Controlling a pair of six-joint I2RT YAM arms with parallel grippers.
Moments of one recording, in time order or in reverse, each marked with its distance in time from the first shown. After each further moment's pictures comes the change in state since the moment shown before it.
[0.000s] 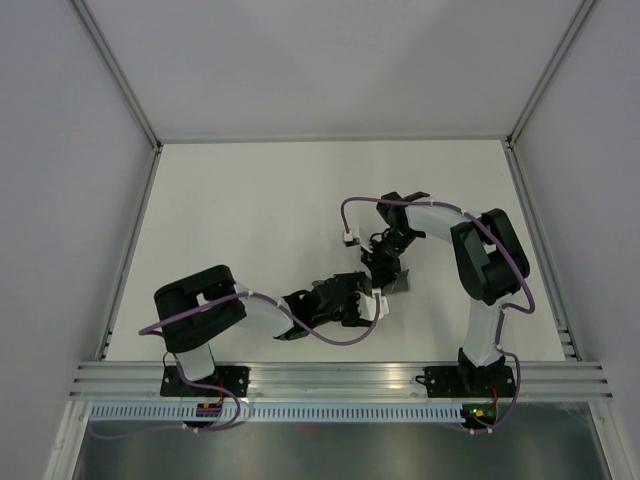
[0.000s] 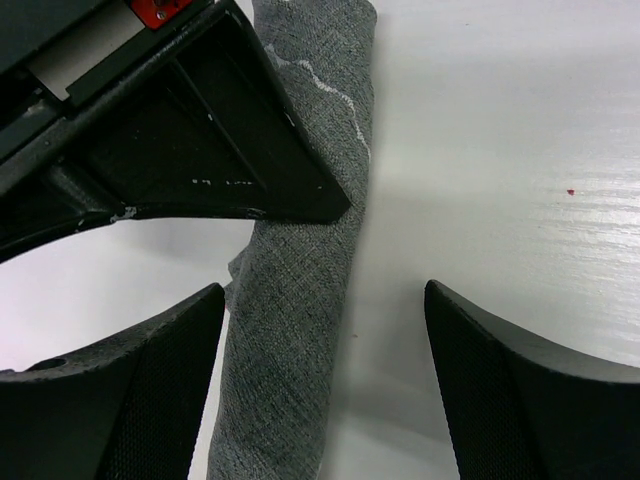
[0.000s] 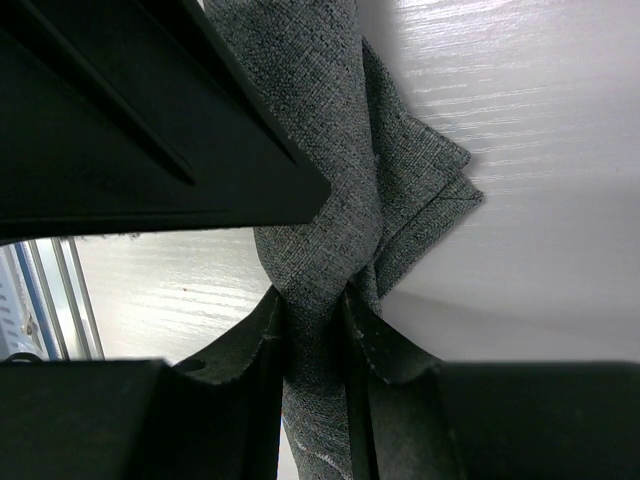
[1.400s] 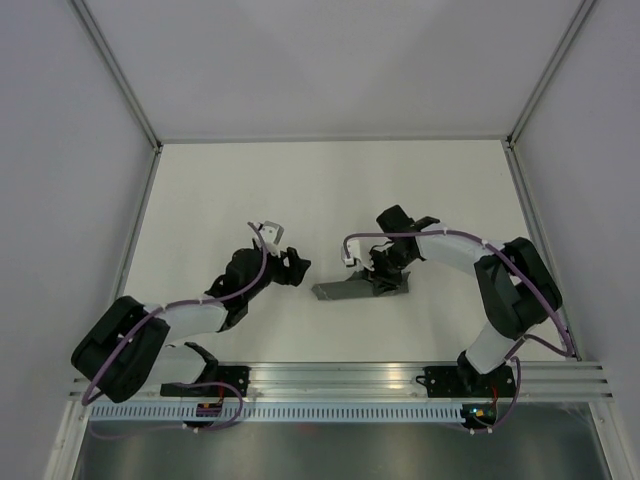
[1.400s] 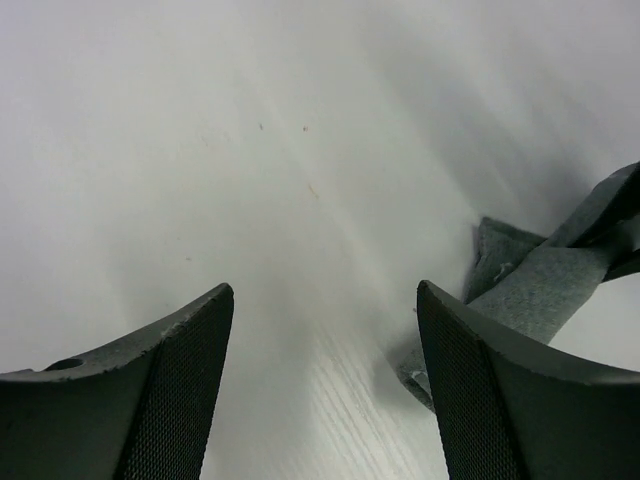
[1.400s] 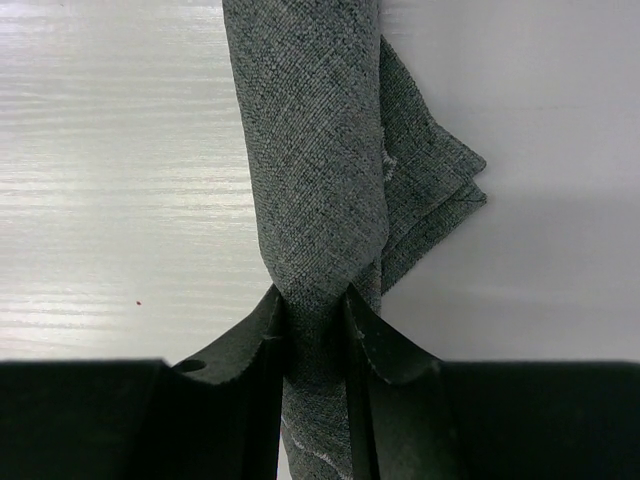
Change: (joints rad) left arm 0.559 -0.421 -0.293 -0.014 0.145 -0.830; right arm 0.102 -0.294 -0.306 0.341 0.162 0.008
